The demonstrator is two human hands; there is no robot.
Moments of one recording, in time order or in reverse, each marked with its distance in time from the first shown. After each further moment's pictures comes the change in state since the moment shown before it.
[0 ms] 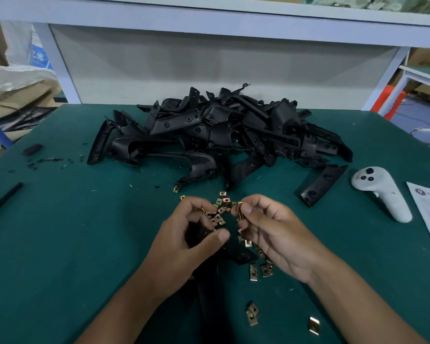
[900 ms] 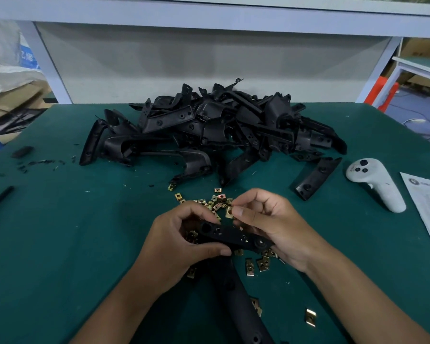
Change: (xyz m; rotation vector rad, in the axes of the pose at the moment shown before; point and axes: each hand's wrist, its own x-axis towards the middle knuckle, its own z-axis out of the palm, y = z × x) left_hand 0.006 -0.006 -0.002 -0.013 -0.007 -0.018; right_hand -0.004 -0.007 -0.003 -0.217 0.001 -0.048
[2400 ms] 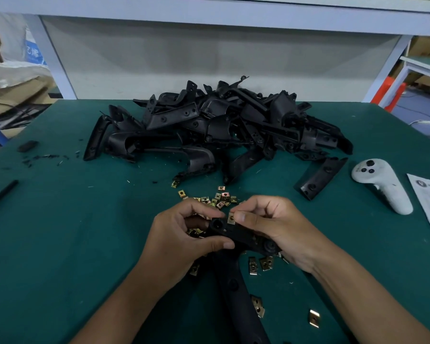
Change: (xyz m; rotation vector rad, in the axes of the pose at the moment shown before) left_hand 0.000 0.001 0.006 -0.167 0.076 -0.019; right_hand 0.001 0.002 -0.002 -0.066 -0.021 0.093
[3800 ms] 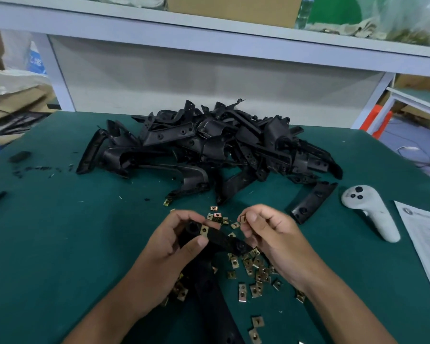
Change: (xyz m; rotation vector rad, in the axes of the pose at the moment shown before) left_hand 0.003 0.005 -0.007 -0.075 -0.128 -0.124; right_hand 0.011 0.009 -0.022 -0.086 0.111 -0.204
